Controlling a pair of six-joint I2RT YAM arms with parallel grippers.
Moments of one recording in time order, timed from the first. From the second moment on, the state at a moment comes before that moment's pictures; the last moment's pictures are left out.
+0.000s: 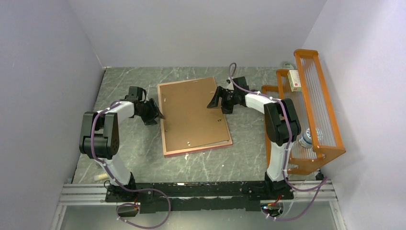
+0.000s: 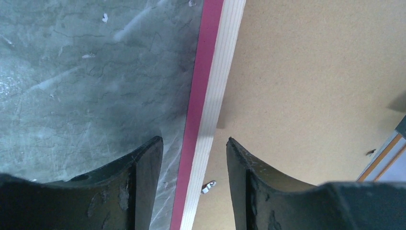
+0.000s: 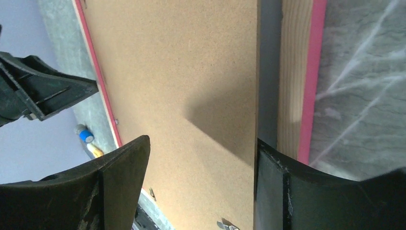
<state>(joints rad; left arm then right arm) -0.06 1.75 1.02 -0.35 0.33 -0.56 0.29 1.99 1.27 -0.15 -0.58 0.62</state>
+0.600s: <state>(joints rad) -0.06 1.76 1.07 -0.39 0.40 -0.56 0.33 1.99 1.39 -0.39 -0.39 0.57</state>
